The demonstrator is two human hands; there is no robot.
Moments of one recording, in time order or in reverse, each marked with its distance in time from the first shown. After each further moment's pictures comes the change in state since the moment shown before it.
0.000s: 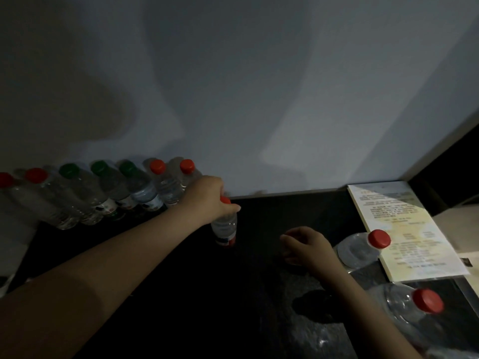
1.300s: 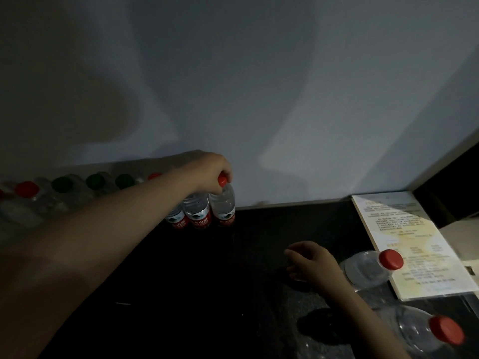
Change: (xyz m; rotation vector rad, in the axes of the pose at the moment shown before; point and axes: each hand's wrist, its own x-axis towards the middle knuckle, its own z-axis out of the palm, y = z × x) left_hand 0.079 -0.011 -0.050 0.322 -0.179 0.259; right_hand 0.014 0.000 0.003 -0.025 0.034 0.032
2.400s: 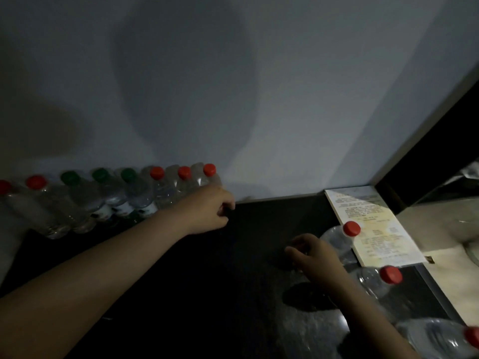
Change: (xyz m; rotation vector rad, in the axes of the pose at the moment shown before) left_hand -0.115 0.047 0.020 -0.263 0.058 0.131; right_hand -0.084 -0.011 -0.006 -0.373 0.150 -0.085
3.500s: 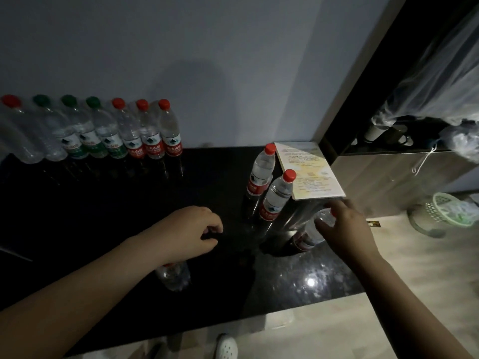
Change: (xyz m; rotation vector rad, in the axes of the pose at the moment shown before) left_hand -0.165 0.222 0.123 -0.142 -0.200 -0.076; right_hand -0.175 0.172 -0.122 -0.508 0.448 -0.175
